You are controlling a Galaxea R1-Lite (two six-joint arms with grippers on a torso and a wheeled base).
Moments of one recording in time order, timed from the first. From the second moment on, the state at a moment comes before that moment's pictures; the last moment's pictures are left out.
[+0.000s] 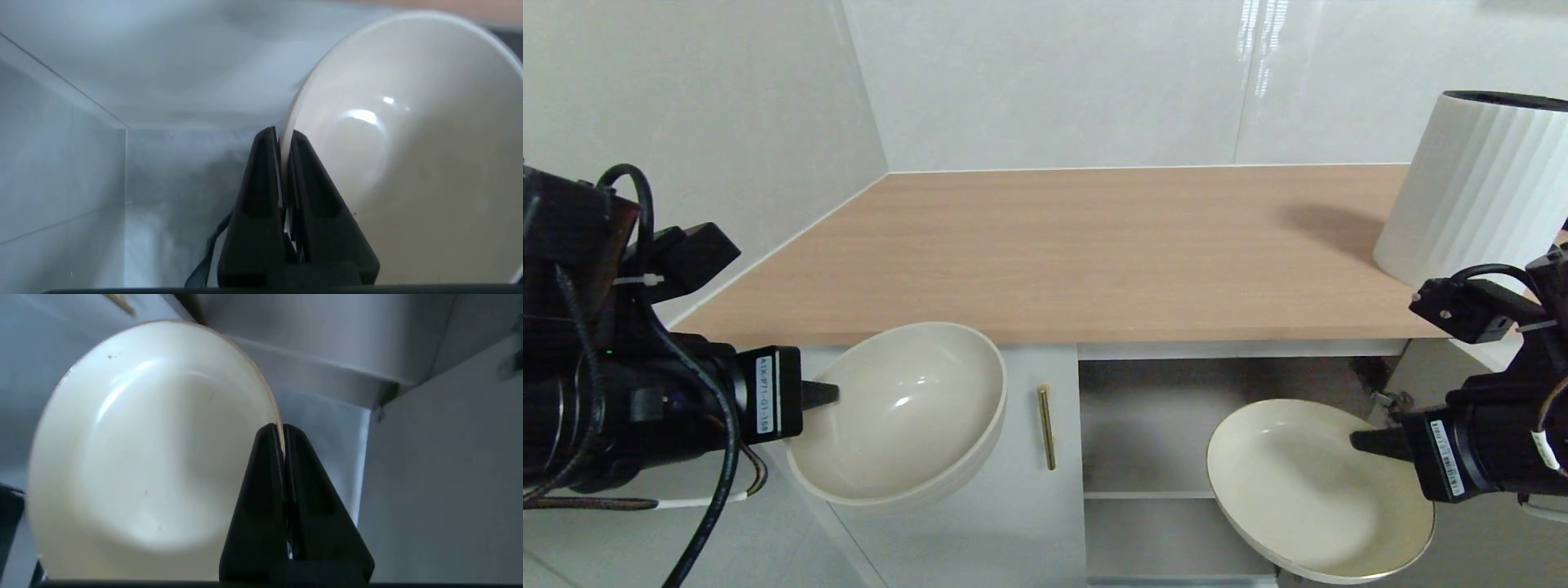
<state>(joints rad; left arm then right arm) -0.48 1.31 -1.05 0.43 0.17 -0.48 0.56 1.32 -0.94 0.37 -0.09 0.26</state>
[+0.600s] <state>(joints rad) -0.48 1.31 -1.04 0.43 0.16 -0.47 0.56 1.38 -0.90 0.37 -0.01 0.23</state>
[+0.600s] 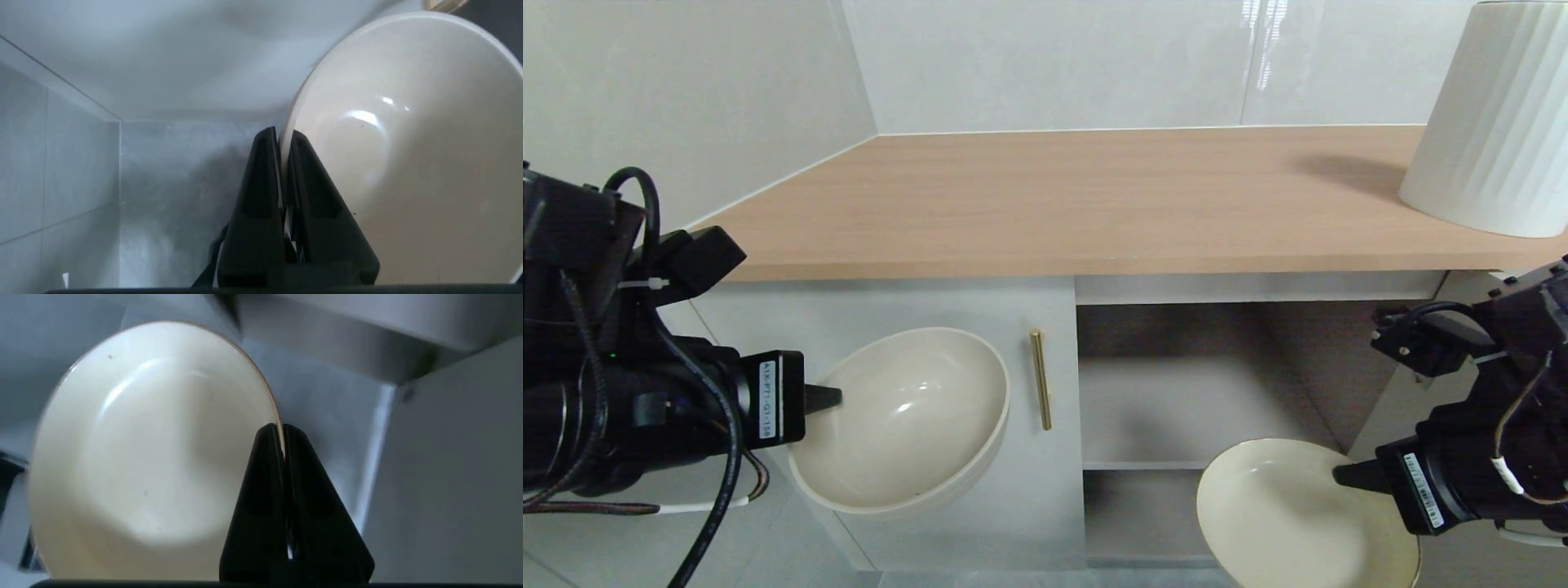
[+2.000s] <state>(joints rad) -0.48 1.35 -1.04 0.43 0.16 -0.47 0.48 2.06 -0.86 -0.40 -0.18 0.45</state>
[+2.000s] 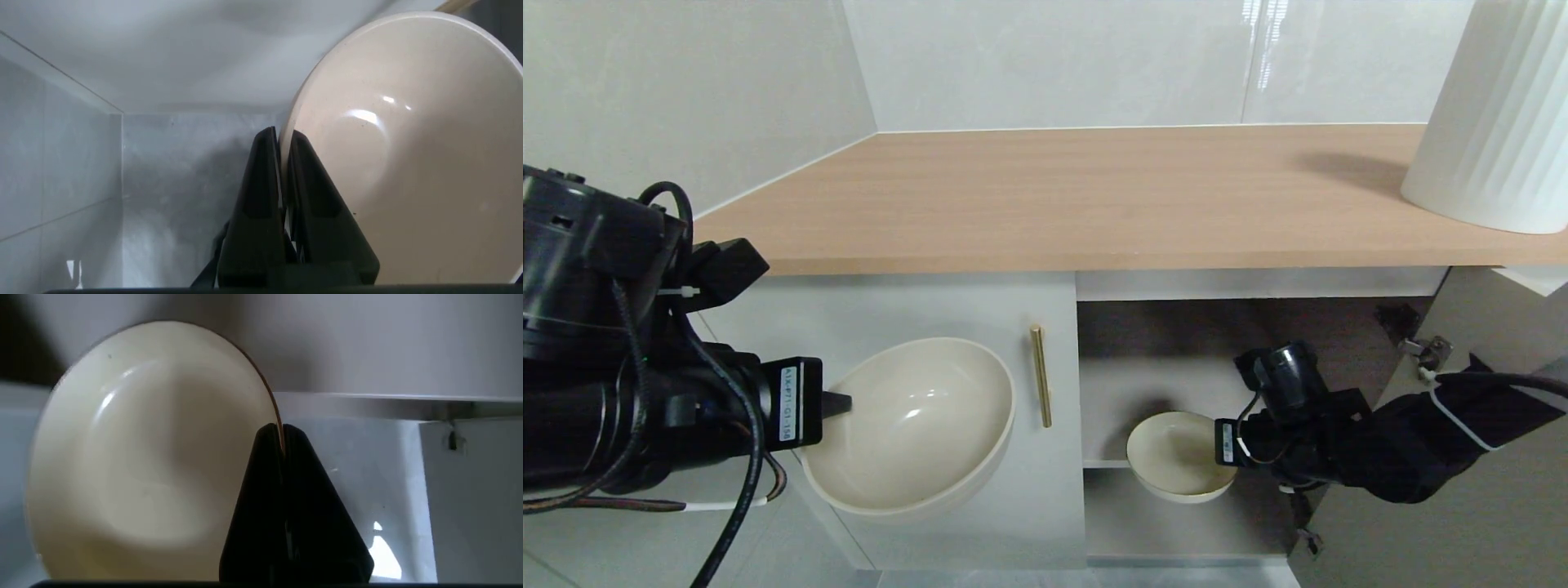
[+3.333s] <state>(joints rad) -0.49 1.37 -1.03 0.42 0.16 -0.47 0.40 2.37 -1.09 -0.57 -0.45 0.46</state>
